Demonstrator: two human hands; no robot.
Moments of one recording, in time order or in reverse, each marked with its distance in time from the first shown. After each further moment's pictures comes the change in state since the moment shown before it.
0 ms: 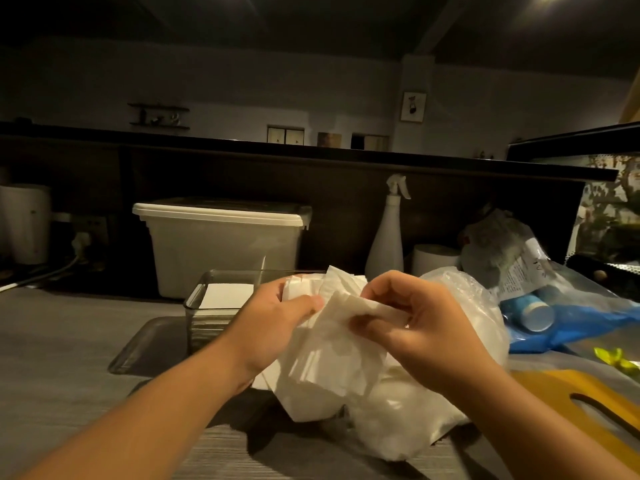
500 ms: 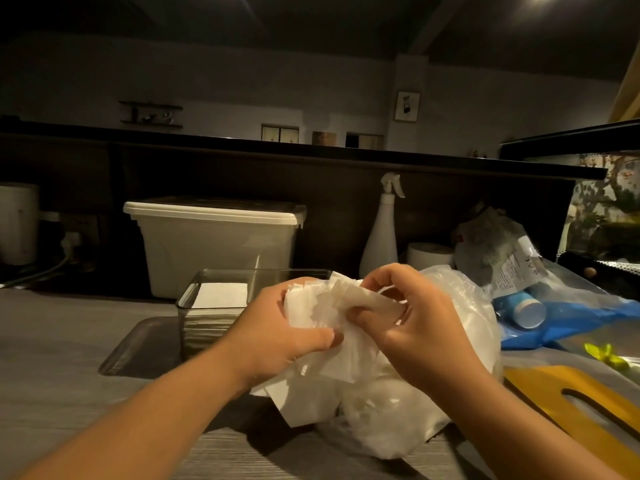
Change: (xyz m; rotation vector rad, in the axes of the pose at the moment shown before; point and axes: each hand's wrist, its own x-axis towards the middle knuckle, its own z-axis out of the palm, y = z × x) left_hand 0.000 -0.010 0.000 0.120 -0.113 0.053; right_hand 0.000 0.013 0.008 -0.161 0.168 0.010
